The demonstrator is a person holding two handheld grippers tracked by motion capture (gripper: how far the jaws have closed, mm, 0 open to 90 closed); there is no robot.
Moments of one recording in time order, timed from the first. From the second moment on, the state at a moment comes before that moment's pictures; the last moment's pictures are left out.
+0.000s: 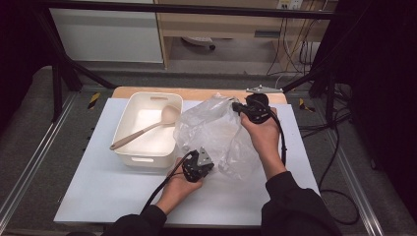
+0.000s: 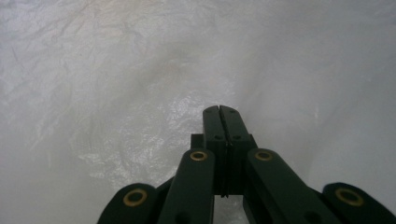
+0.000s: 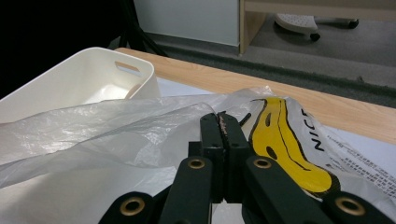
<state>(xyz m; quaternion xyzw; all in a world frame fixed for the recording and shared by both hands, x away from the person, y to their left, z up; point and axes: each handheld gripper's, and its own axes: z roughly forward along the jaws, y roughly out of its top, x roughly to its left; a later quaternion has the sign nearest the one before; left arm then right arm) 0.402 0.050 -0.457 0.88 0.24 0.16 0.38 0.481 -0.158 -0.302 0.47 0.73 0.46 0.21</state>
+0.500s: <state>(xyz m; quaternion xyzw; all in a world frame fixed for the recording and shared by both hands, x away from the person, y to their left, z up) 0.402 0.049 -0.455 0.89 0.23 0.17 0.37 0.495 -0.151 -0.316 0.48 0.73 0.45 0.19</state>
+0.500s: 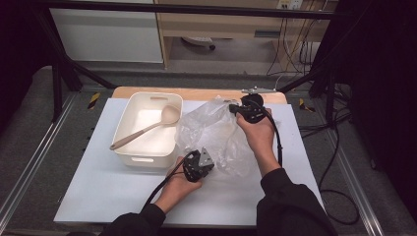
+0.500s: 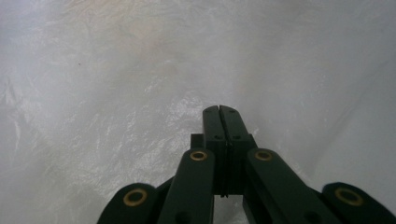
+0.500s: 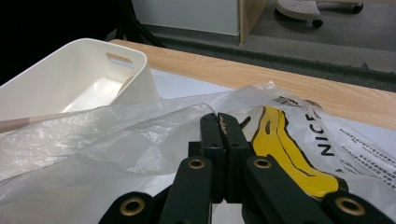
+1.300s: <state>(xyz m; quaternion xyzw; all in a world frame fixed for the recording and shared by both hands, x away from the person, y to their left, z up) 0.371 0.063 -0.396 0.85 0.24 0.15 0.44 0.487 -0.136 -0.332 0.47 0.75 0.43 0.18</state>
